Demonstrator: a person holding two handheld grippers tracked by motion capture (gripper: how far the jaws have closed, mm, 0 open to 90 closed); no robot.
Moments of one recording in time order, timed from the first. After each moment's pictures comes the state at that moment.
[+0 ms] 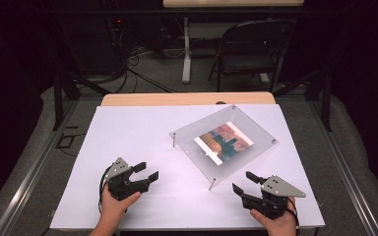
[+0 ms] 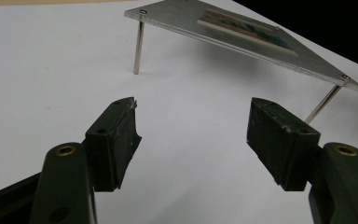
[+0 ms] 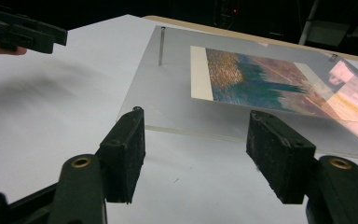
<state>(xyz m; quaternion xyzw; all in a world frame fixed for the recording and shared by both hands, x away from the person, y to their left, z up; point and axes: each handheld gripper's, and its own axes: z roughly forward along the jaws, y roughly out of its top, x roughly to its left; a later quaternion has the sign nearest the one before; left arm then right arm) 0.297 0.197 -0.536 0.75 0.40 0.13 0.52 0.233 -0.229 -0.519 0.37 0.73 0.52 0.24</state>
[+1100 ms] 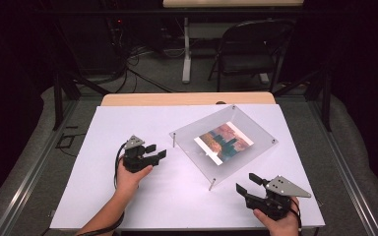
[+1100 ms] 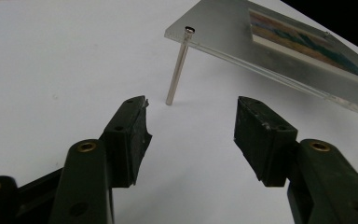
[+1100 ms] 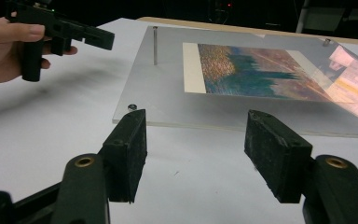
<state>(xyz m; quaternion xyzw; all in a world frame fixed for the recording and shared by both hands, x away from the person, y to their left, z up) 0.383 0.166 -0.541 0.75 0.43 0.12 0.49 0.231 -0.238 -0.520 0.41 0.71 0.52 0.23</state>
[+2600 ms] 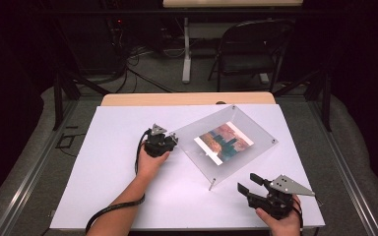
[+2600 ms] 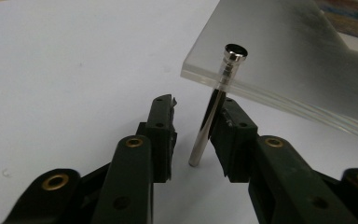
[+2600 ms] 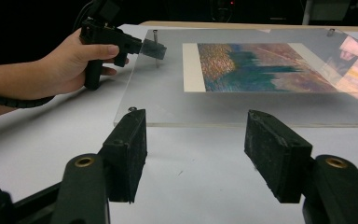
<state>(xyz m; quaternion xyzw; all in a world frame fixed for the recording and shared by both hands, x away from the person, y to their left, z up) 0.441 0.117 -0.565 0.78 0.43 0.15 0.43 0.232 -0.244 -0.522 0.42 0.70 0.54 0.20</state>
